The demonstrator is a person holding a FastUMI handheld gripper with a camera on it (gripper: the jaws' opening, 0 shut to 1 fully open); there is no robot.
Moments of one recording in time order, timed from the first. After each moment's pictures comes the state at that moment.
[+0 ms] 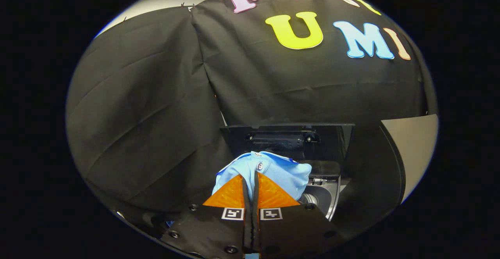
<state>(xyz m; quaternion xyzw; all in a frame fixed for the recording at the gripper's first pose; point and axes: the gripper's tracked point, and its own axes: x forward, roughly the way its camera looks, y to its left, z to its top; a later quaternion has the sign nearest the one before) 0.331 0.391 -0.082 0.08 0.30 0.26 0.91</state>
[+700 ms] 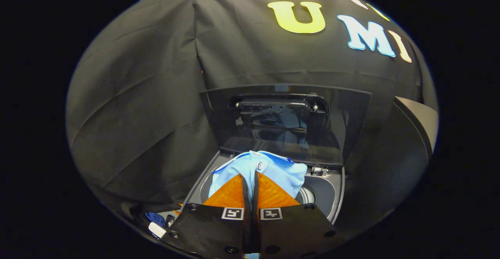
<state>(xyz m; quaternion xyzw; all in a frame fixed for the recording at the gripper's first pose) 0.342 0.413 -0.181 0.03 0.34 0.22 0.91</state>
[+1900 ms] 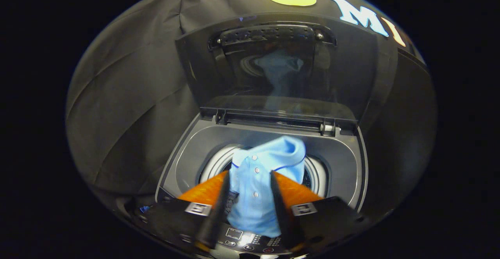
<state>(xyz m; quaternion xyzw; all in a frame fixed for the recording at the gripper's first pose) 0.326 0.427 -0.286 0.01 0.42 0.17 0.89</state>
